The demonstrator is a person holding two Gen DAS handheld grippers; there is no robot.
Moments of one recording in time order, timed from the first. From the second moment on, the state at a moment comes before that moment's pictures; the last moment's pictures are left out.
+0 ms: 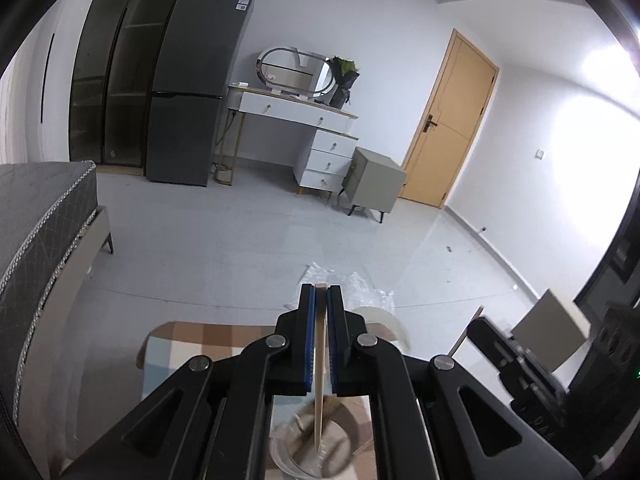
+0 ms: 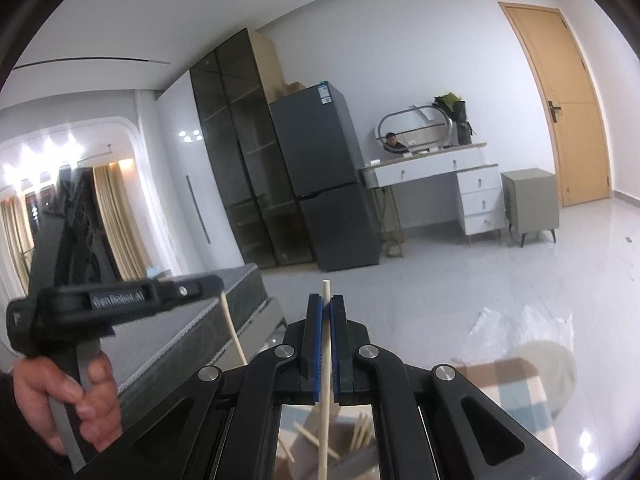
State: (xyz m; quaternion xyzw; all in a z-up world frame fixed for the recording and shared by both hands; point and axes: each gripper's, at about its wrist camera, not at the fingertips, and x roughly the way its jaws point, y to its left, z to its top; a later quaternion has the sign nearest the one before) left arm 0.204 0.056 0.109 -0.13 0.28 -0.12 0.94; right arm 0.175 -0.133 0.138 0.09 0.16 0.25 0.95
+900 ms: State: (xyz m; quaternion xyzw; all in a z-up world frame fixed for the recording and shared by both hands) left arm 0.191 0.046 0.060 -0.10 0.30 -0.17 0.93; right arm 0.205 -0.110 0.065 0.06 0.22 0.28 0.93
